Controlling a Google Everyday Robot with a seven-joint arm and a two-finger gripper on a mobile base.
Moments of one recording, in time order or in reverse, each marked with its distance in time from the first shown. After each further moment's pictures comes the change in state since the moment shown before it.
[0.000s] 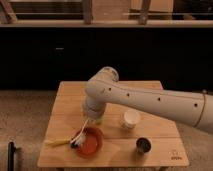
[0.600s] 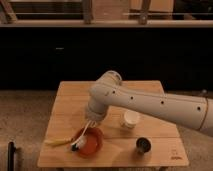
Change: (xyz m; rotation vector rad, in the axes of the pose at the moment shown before) arm -0.003 0.014 0.011 0.020 -0.044 0.019
